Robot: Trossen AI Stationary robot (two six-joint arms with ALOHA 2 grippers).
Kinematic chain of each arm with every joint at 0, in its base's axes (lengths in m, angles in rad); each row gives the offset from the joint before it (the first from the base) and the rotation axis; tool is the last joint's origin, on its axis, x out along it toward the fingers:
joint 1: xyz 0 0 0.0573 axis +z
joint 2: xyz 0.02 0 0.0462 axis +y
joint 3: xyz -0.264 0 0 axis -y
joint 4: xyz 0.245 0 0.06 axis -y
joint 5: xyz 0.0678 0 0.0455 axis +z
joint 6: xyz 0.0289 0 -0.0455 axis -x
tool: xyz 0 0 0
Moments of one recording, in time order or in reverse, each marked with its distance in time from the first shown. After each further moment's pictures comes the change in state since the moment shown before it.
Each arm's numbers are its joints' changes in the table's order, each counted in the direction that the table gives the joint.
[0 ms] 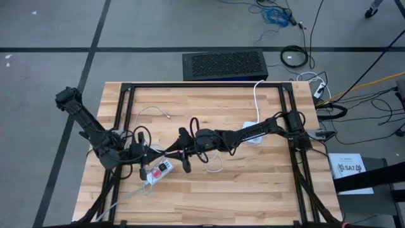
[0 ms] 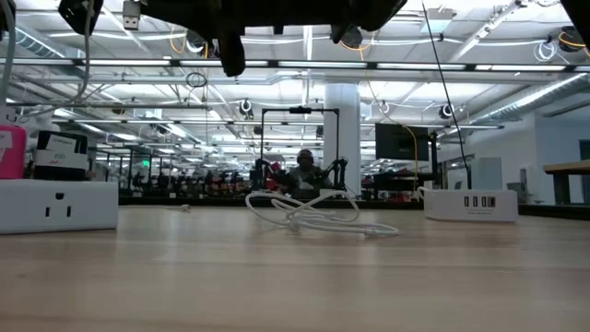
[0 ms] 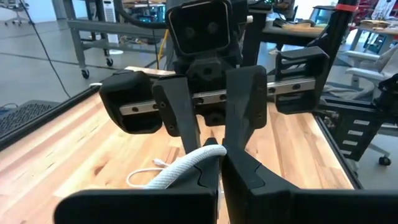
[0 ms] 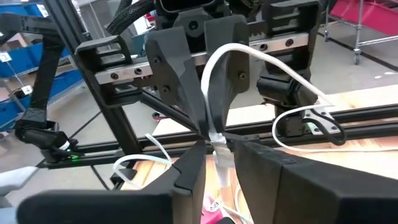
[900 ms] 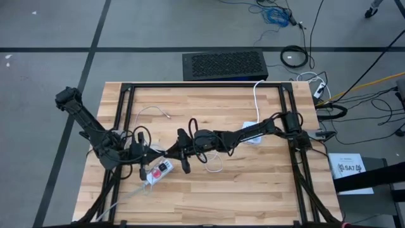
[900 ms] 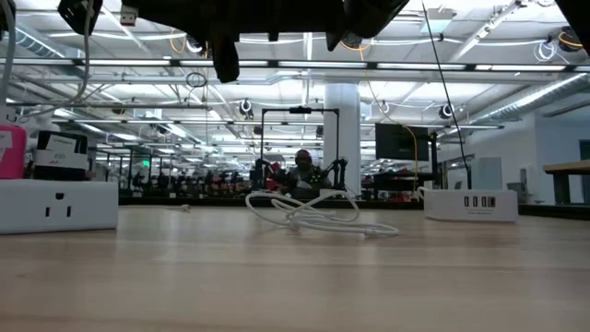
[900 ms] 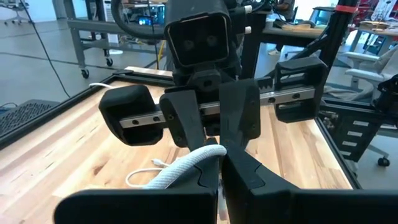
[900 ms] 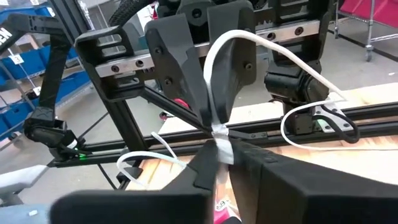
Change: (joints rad) left arm 0.000 0.000 0.000 0.001 0.000 0.005; right arm -0.001 0.031 0.011 0.030 0.038 -0.024
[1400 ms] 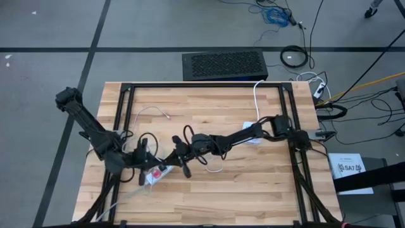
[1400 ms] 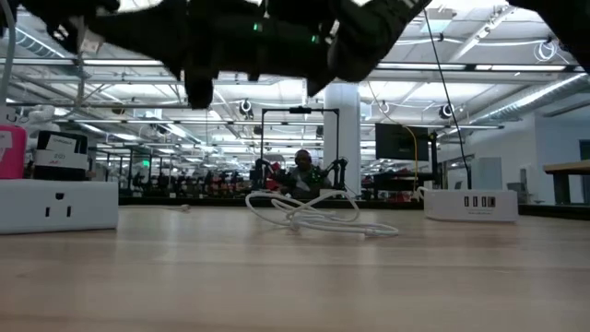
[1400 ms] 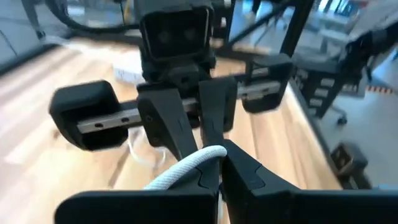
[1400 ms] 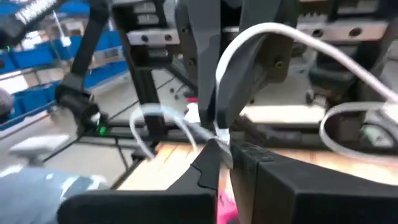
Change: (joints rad) left arm 0.000 0.014 0.002 -0.111 -0.158 0.123; right arm -0.010 0.145 0.005 0.176 0.149 0.116
